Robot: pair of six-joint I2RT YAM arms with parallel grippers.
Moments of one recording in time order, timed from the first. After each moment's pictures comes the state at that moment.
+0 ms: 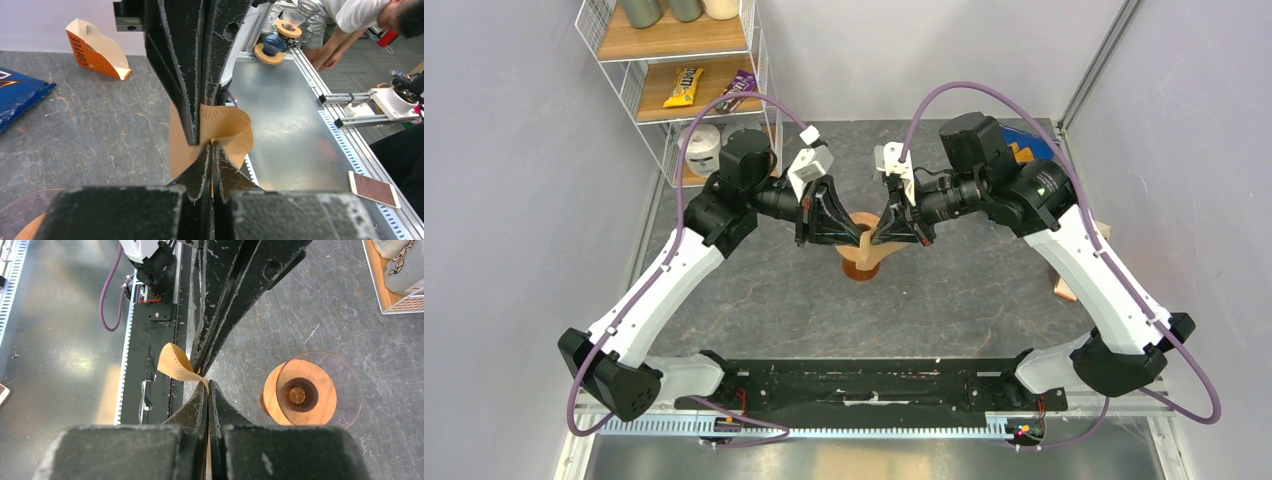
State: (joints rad) left arm -0.56 1.25 1.35 -0.32 1.28 0.00; right arm 0.72 1.40 1.85 -1.07 -0.79 -0.45
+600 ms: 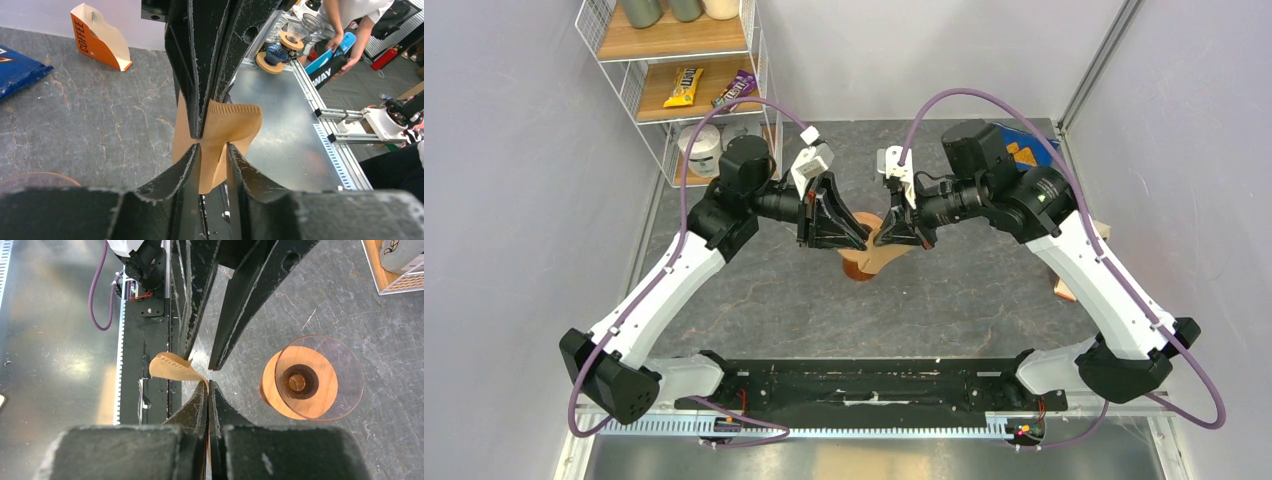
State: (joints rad) left arm -0.56 1.24 1.27 -0.19 1.24 -0.15; right arm 0.72 1.37 1.78 -1.04 -0.73 -0.42
